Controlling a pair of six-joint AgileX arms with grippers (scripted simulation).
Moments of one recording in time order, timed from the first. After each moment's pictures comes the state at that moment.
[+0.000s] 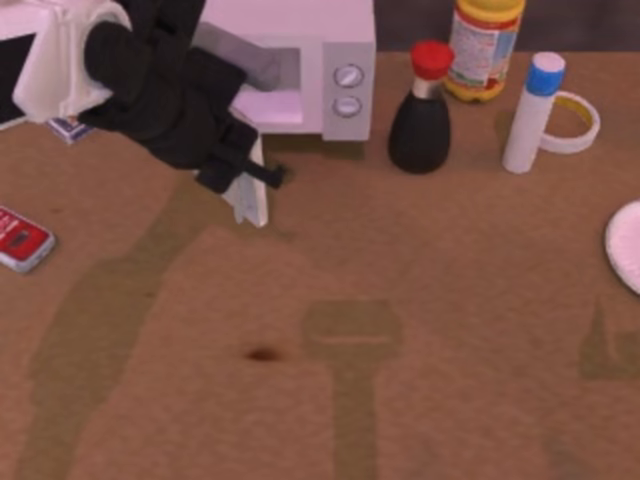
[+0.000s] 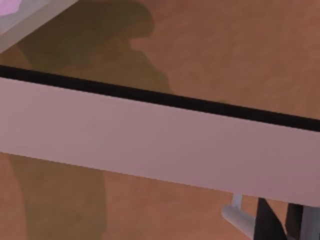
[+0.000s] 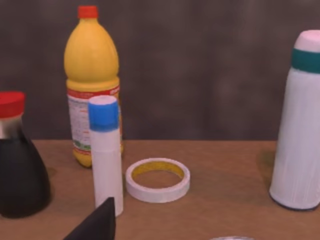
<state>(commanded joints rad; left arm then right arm) -0.40 1.80 1.36 -0.61 0.13 0.23 0.00 0.00 0.00 0.00 0.00 0.00</state>
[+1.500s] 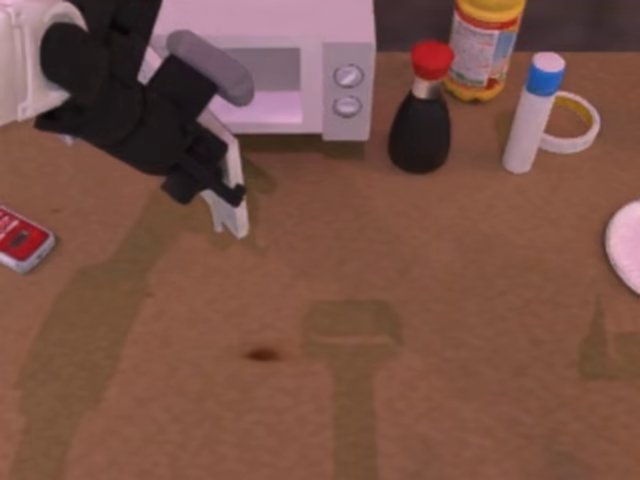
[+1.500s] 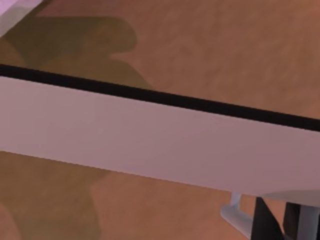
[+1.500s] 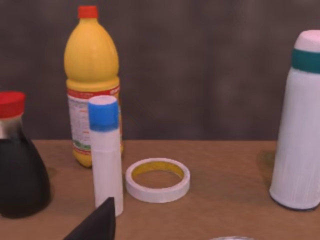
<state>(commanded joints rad) -0.33 1.76 1.30 -0.64 0.23 0.41 0.00 0.00 0.00 0.00 0.00 0.00</state>
